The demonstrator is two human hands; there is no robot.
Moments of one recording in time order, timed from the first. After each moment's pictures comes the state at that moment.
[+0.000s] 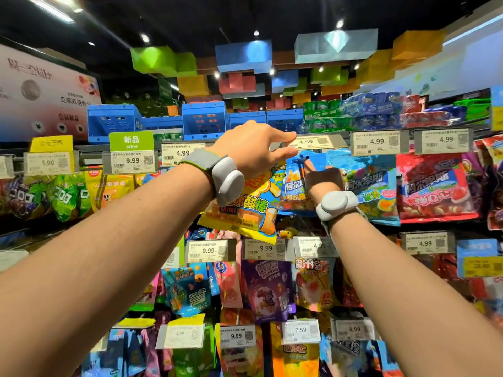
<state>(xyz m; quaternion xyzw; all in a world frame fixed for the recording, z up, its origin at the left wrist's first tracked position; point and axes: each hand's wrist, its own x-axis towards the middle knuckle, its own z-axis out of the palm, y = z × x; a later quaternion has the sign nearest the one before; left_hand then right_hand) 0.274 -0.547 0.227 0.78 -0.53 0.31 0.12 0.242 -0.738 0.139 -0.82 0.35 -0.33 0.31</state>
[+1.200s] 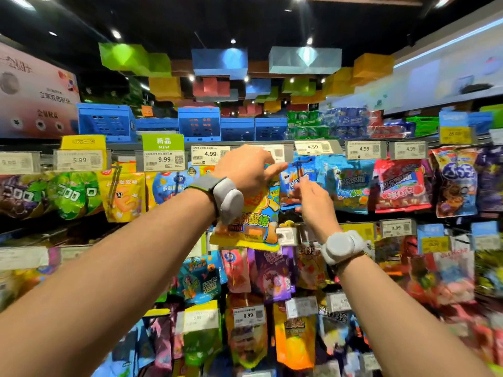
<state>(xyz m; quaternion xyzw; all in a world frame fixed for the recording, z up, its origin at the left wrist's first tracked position) 0.272 -0.481 0.199 0.77 -0.53 0.33 0.14 0.182 -0.613 0.109 -0.73 0.24 -0.46 0.45</state>
